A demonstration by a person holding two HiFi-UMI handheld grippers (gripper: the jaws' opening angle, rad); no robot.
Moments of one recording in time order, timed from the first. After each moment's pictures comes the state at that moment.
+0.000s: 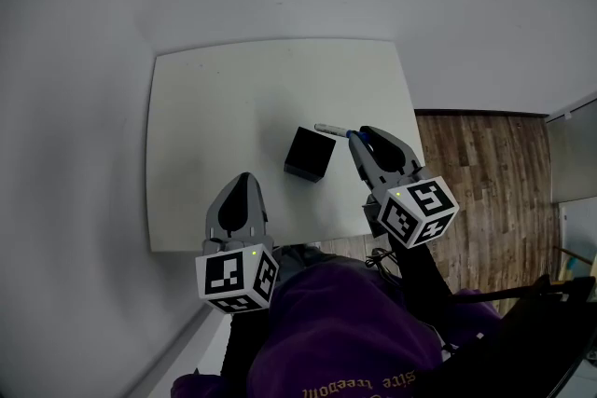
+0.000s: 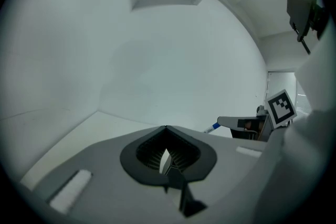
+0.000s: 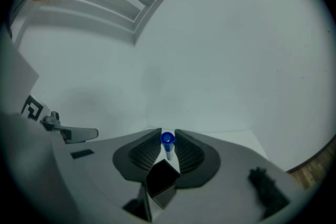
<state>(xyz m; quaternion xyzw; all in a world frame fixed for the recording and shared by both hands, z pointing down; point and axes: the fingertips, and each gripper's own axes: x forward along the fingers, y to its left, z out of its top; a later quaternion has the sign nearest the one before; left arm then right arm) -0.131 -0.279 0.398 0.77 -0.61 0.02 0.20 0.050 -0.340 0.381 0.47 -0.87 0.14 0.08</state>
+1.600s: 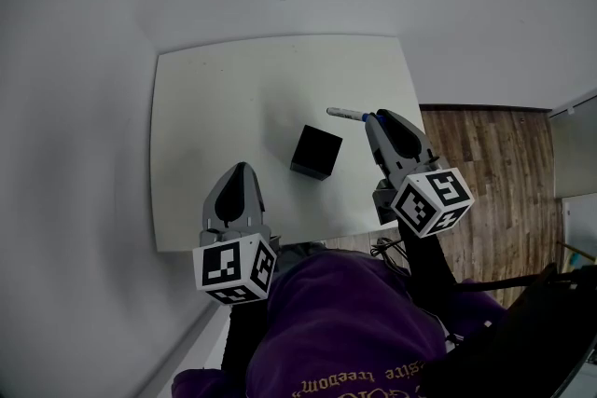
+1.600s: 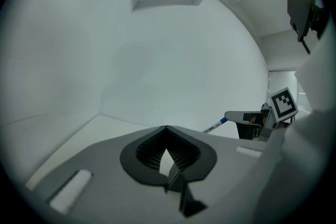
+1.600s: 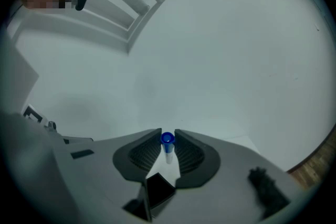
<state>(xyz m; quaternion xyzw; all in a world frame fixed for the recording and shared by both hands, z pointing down) -0.148 -0.294 0.395 0.77 -0.61 0.02 0.19 0.064 -0.358 0.360 0.50 -0.85 0.13 0.03</state>
